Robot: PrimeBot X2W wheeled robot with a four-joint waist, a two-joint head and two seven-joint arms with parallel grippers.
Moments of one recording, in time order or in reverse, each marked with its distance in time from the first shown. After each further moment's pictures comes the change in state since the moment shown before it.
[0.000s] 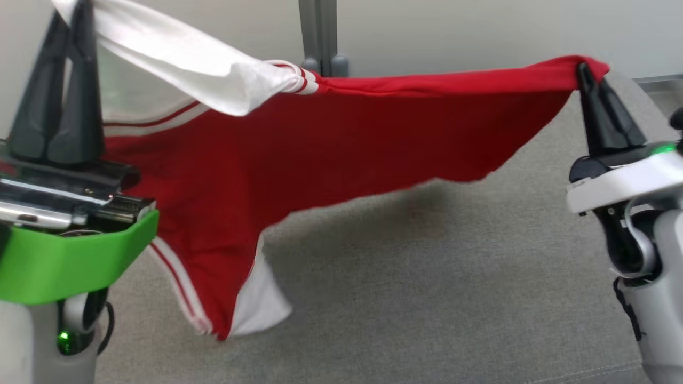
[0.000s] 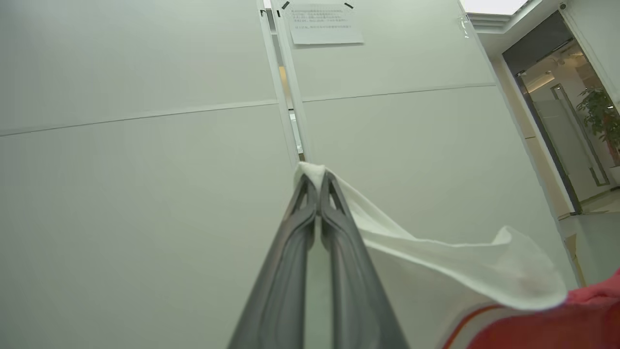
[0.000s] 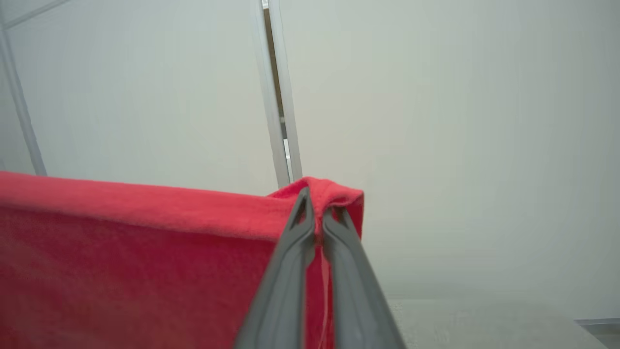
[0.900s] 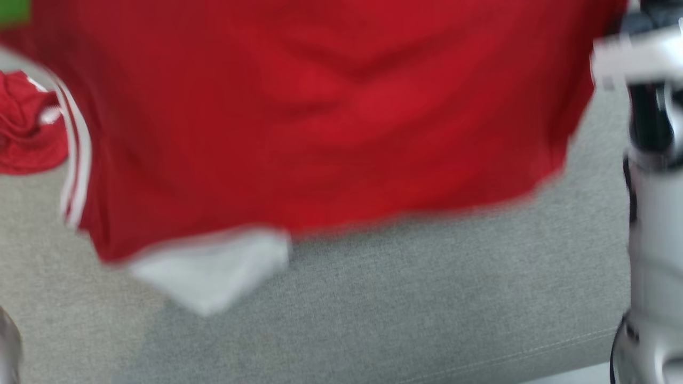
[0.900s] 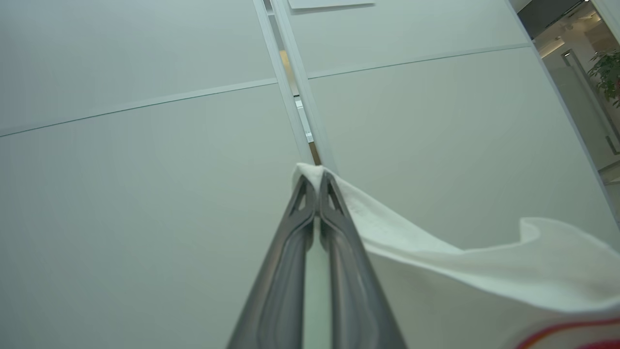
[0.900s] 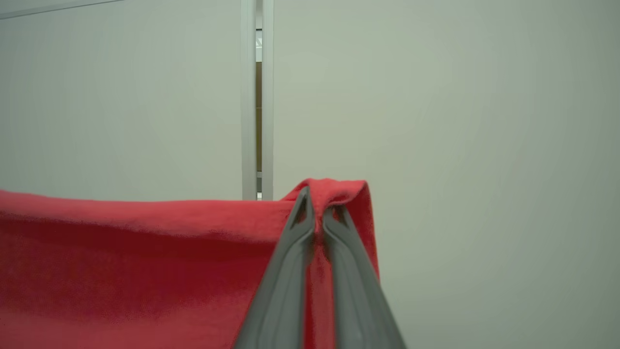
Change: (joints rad) left arm -0.583 0.080 0.003 0.291 -0.019 -0.068 0.117; right arm -0.338 0.141 -0.098 -0.171 -0.238 -0.001 0.137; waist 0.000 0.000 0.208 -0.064
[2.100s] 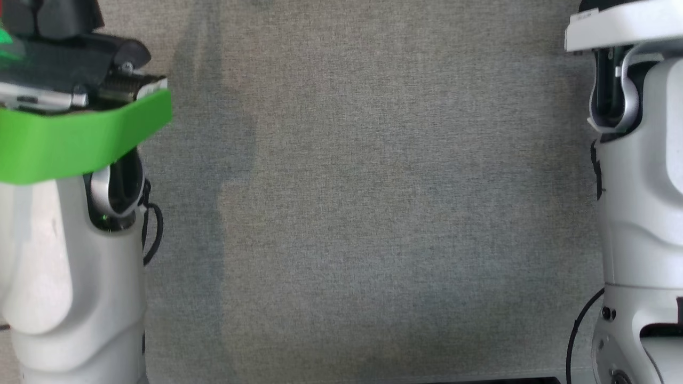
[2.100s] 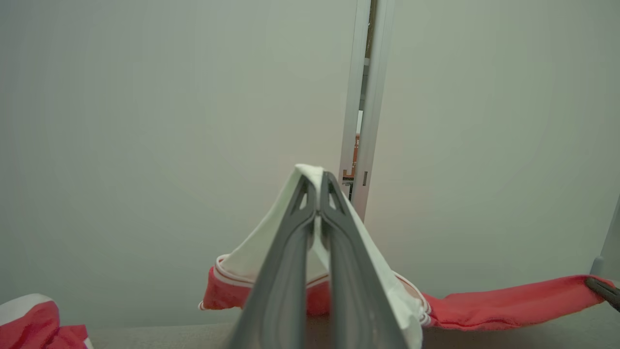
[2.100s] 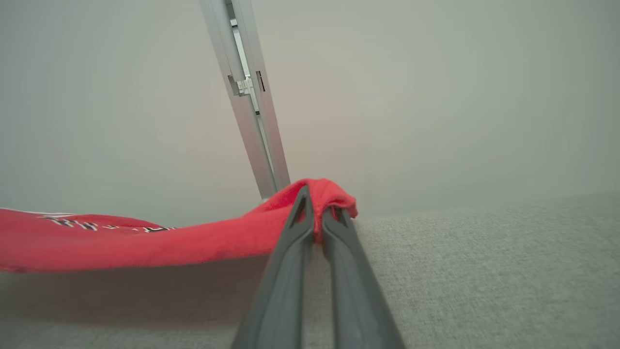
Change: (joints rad) left arm 0.264 -0.311 0.063 0.053 -0.012 -0.056 -0.353; right arm -0.155 0.074 -0.089 0.451 -0.112 0.001 -0.318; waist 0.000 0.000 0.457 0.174
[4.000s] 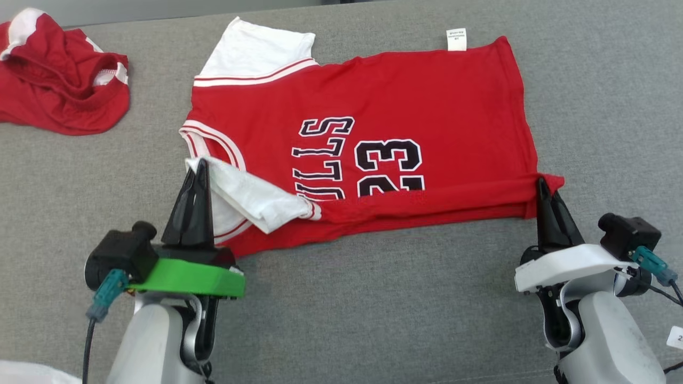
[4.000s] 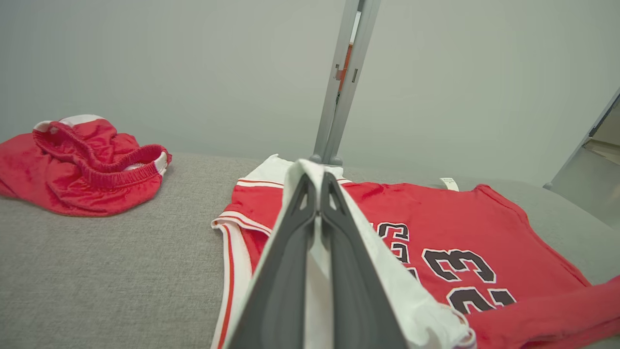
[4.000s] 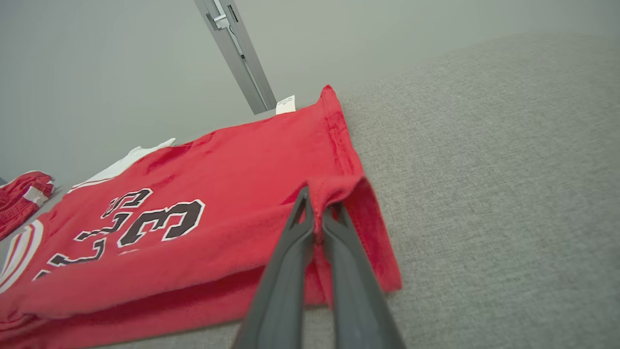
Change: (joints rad) left arm 0.516 -0.016 -0.082 0.239 -0.042 0.034 0.006; right arm 0.664 0.016 0.090 0.008 0.220 0.000 0.000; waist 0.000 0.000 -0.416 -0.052
